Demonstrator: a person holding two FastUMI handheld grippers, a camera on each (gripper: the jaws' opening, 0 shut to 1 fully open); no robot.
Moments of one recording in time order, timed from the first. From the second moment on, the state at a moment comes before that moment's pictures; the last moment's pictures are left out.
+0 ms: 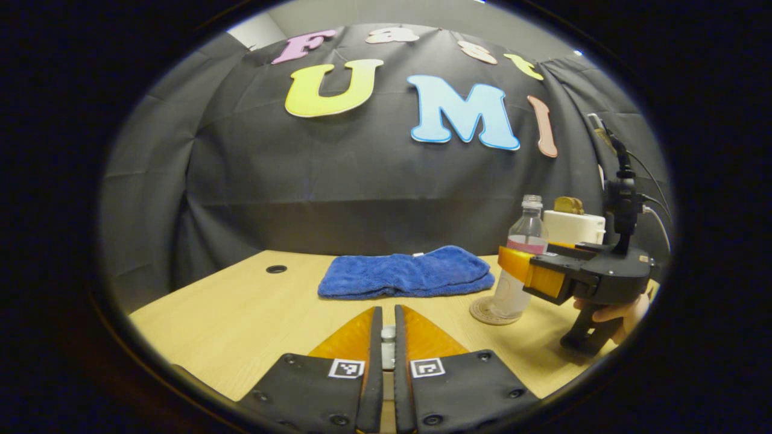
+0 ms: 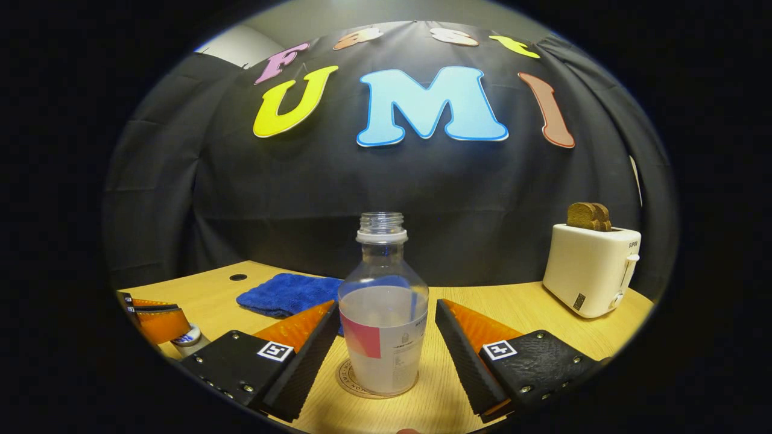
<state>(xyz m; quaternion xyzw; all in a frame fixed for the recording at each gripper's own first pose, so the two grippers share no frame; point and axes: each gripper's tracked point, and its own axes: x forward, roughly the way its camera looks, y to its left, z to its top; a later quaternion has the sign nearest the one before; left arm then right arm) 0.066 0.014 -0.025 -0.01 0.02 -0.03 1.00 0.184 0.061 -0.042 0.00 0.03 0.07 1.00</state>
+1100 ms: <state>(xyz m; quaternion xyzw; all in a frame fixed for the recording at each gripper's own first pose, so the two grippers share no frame) 0.049 0.013 -0.006 -0.02 0.00 -0.04 1.00 0.158 0.048 -0.046 0.01 0.03 0.06 1.00</state>
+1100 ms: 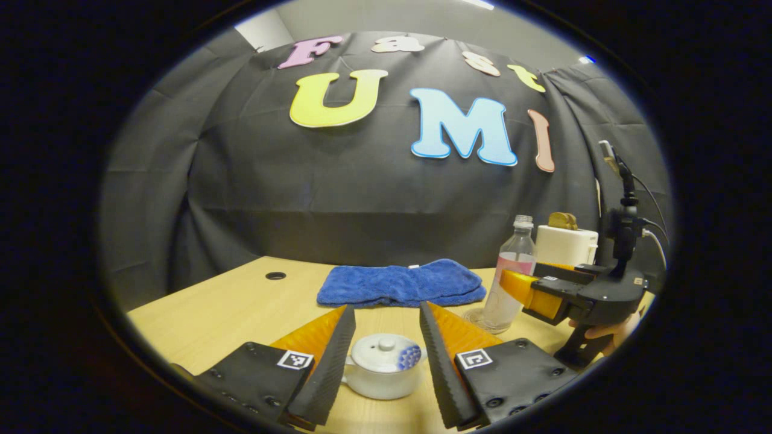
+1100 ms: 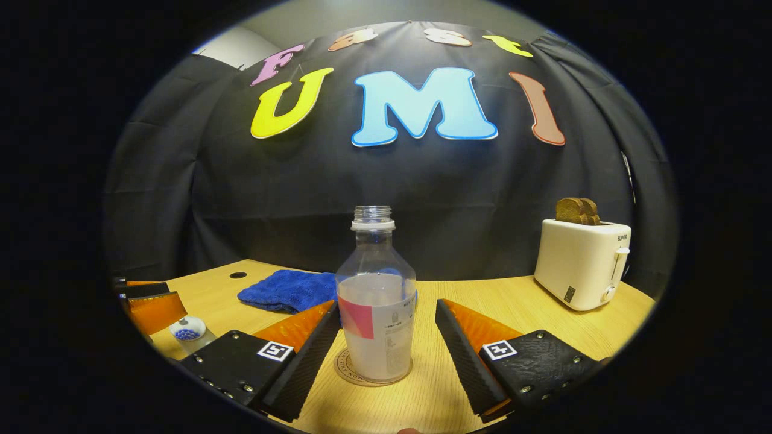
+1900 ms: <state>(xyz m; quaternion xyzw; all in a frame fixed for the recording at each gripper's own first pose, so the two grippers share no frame) -0.026 0.001 -0.015 -0.04 0.01 -0.04 1.00 0.024 0.034 -0.037 0.06 0.02 0.03 1.00</state>
